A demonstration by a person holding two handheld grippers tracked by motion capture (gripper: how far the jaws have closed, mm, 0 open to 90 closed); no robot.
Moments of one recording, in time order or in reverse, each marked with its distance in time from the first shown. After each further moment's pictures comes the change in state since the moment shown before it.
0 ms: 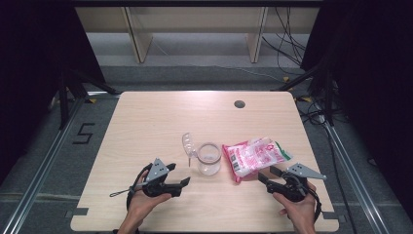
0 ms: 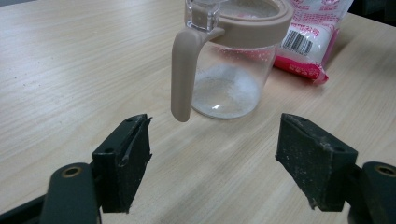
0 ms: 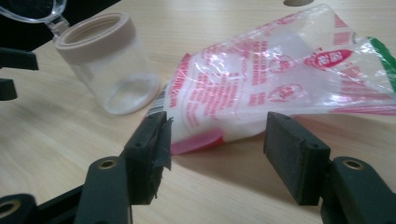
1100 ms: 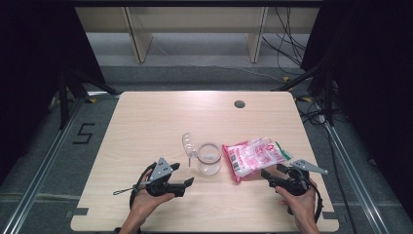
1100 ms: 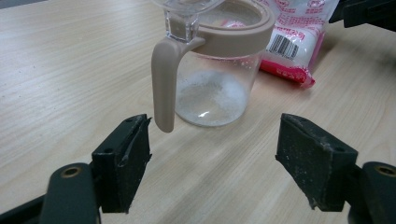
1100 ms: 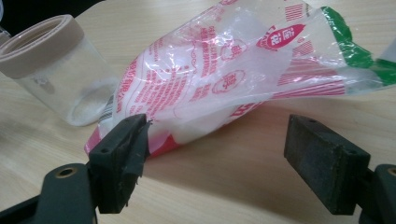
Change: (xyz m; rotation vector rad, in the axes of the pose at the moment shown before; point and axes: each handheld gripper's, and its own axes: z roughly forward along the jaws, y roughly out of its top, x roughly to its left) left arm -0.007 0.006 0.006 -0.001 -0.035 0.014; right arm -0.026 -0.004 0.014 0.036 -0.034 0.142
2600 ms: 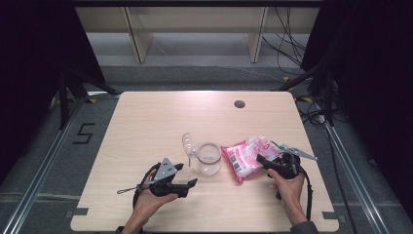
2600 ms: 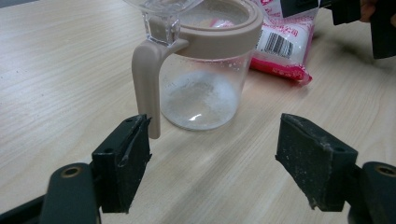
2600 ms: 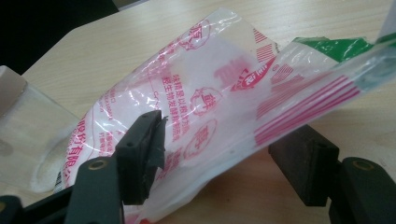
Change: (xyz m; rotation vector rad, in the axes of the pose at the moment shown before) left arm -0.004 0.002 0.007 0.006 -0.025 0.041; right arm -0.014 0.020 0.047 -0.050 -0.045 0.125
